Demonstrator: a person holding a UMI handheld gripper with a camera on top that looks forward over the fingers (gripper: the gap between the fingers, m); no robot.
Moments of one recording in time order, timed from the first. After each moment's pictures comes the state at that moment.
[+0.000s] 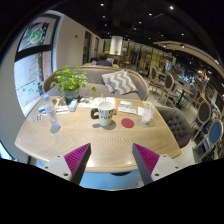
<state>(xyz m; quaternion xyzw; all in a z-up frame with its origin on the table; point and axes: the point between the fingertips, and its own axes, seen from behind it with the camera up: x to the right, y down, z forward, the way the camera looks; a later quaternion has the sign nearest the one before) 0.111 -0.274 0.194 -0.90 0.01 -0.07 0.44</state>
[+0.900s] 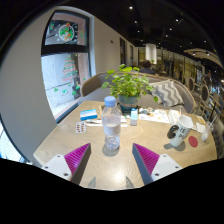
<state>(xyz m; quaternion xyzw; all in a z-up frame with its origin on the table) -0.178 -0.144 0.127 -0.87 -0.11 0.08 0.48</state>
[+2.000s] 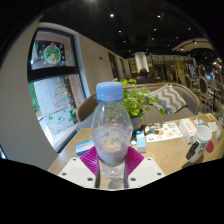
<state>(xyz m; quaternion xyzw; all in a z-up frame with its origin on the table) -0.213 0.003 0.151 -0.82 -0.03 0.15 0.55</state>
